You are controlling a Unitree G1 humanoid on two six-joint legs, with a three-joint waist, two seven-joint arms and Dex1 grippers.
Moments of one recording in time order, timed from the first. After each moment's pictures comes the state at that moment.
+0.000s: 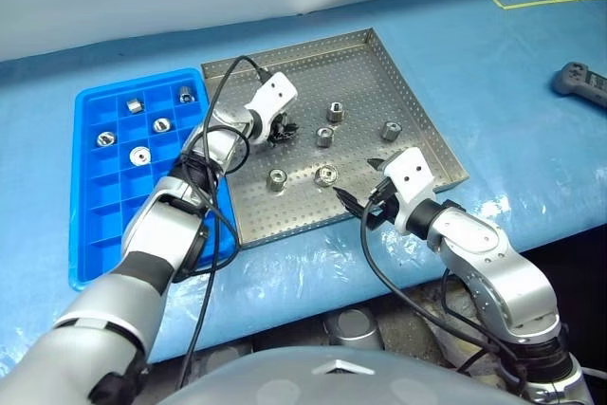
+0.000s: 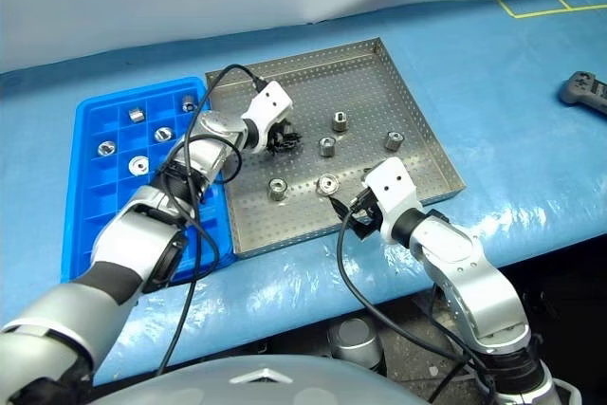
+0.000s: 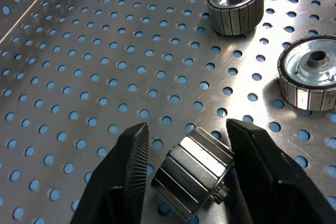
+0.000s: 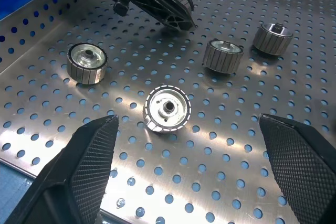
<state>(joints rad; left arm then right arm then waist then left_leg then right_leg) -0.94 0.23 -0.29 0.82 0.05 0.35 -0.70 0.02 -0.49 0.11 -0.67 0.29 0.79 0.38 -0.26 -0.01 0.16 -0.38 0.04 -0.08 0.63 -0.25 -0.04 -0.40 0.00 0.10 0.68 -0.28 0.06</state>
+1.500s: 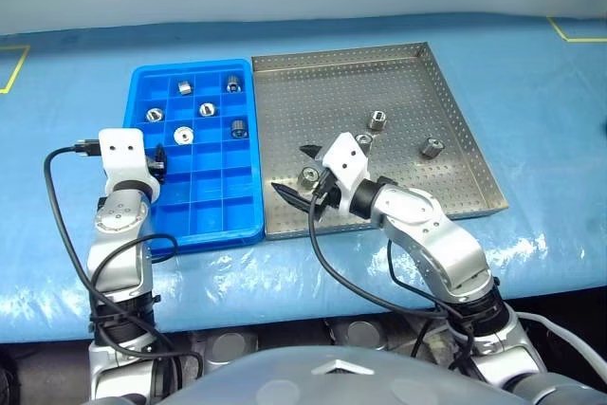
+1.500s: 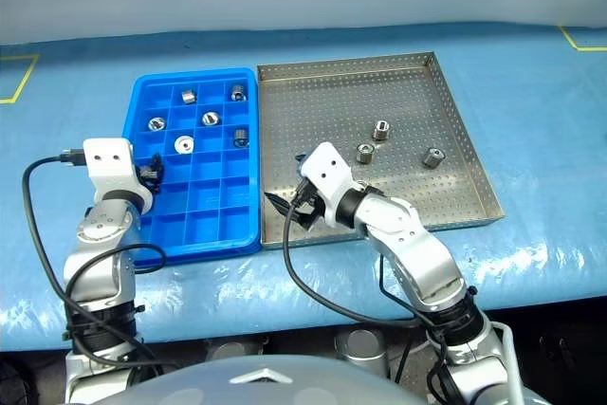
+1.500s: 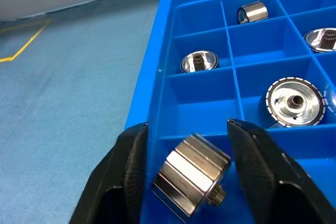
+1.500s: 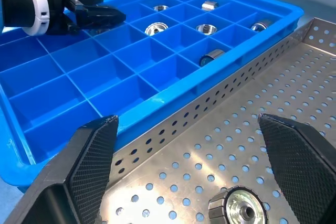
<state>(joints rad) -0.10 0.22 0.26 -0.33 0.02 0.71 -0.01 -0.22 -0.34 0.33 -0.50 0.25 0.68 0.47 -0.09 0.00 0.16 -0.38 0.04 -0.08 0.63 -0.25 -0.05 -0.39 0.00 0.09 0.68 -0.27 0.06</state>
